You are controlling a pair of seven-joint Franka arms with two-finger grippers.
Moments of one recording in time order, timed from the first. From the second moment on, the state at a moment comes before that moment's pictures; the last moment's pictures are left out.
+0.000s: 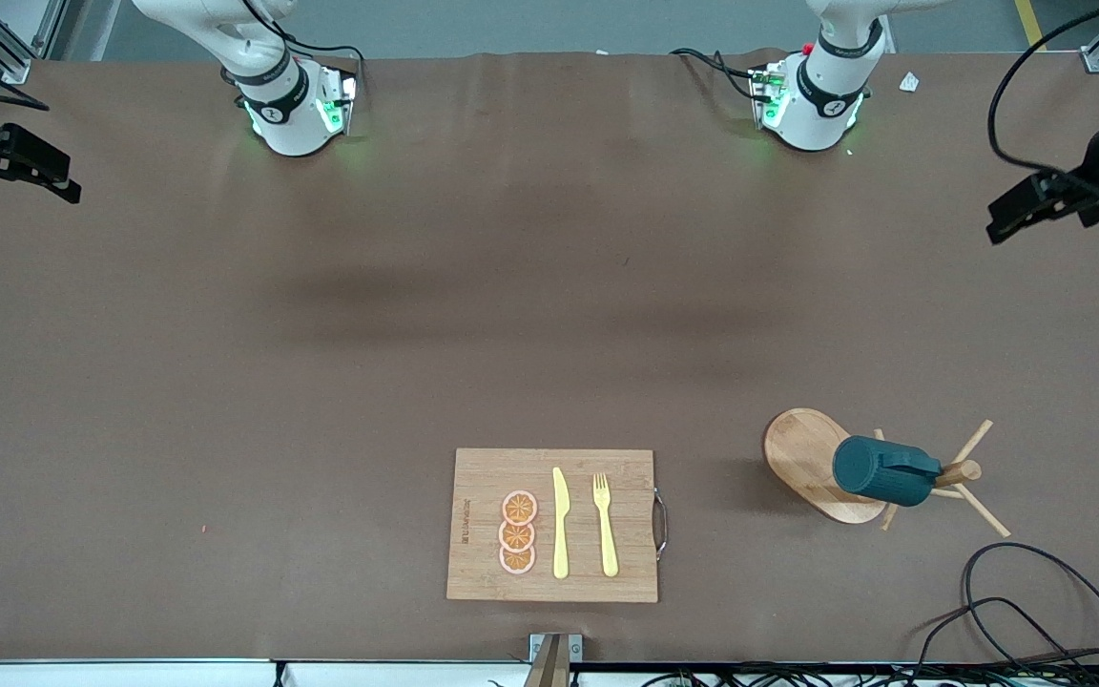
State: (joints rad) left arm 0.09 -0.02 -0.16 -1.49 0.03 1.41 -0.20; right arm 0.01 -0.10 -0.05 -1.58 0.00 1.40 -0.07
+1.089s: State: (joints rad) left arm 0.00 -0.15 -0.11 -1.68 -0.01 1.49 -0.12; right arm 0.01 -0.10 -0.05 -1.58 0.00 1.41 -0.07
